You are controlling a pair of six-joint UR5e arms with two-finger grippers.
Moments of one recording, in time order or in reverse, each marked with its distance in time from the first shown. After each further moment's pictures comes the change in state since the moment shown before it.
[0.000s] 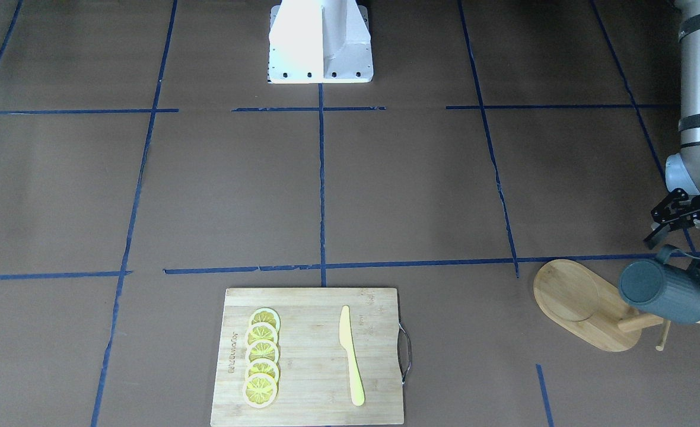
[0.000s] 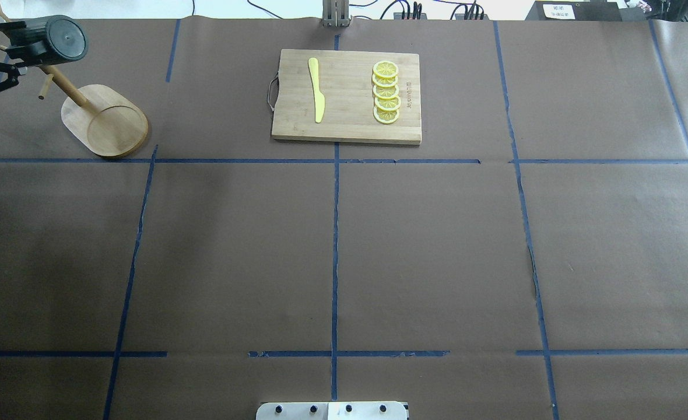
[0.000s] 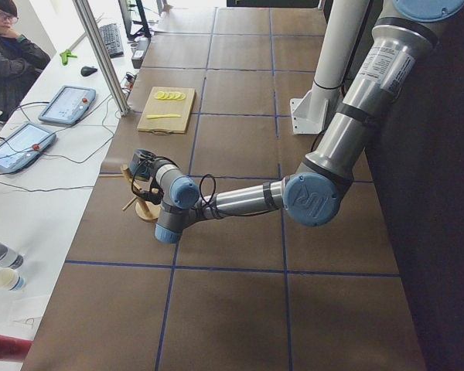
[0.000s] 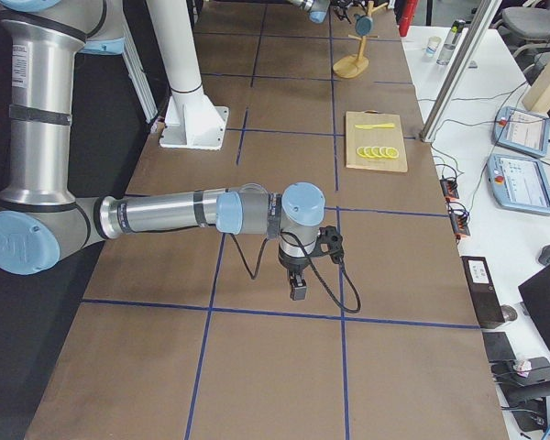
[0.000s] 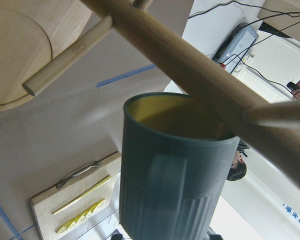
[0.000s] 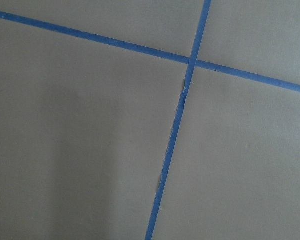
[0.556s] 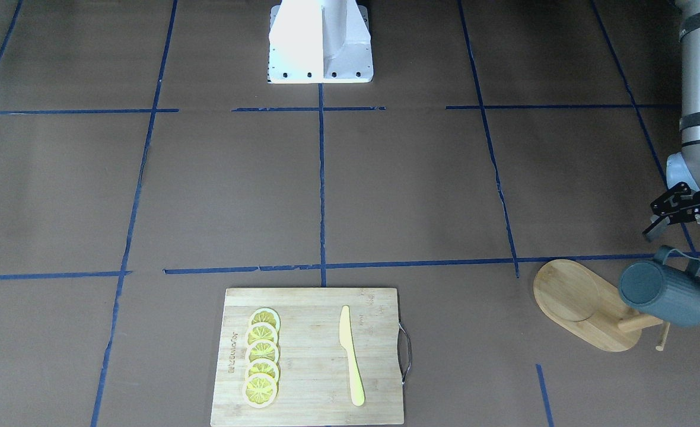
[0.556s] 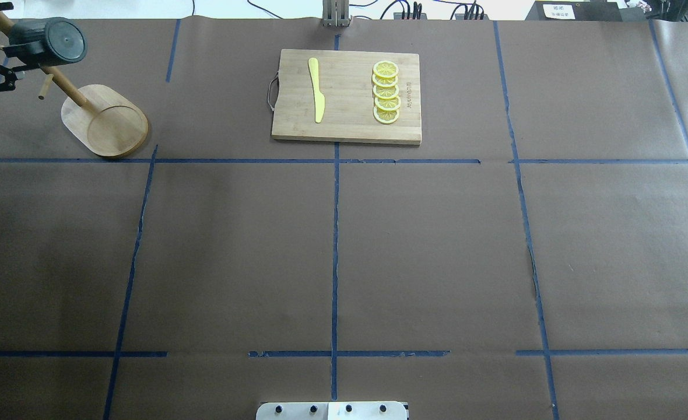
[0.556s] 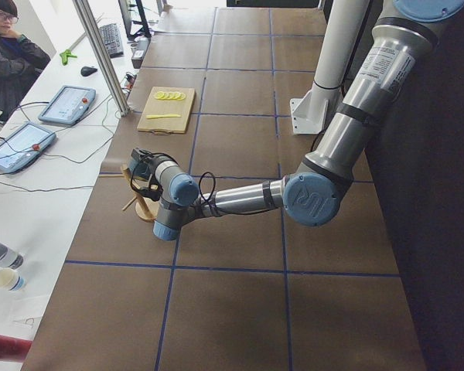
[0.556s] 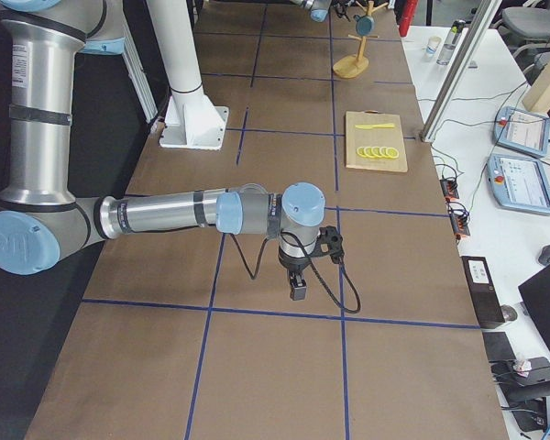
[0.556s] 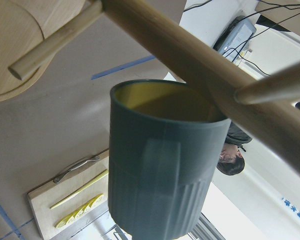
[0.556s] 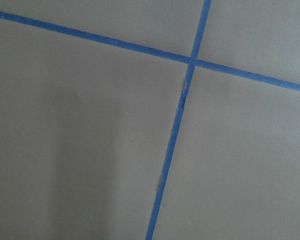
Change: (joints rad) left arm -0.008 0.002 -0.059 -0.001 -0.006 -0.002; right arm 0.000 0.000 -0.001 -0.001 0.001 0.000
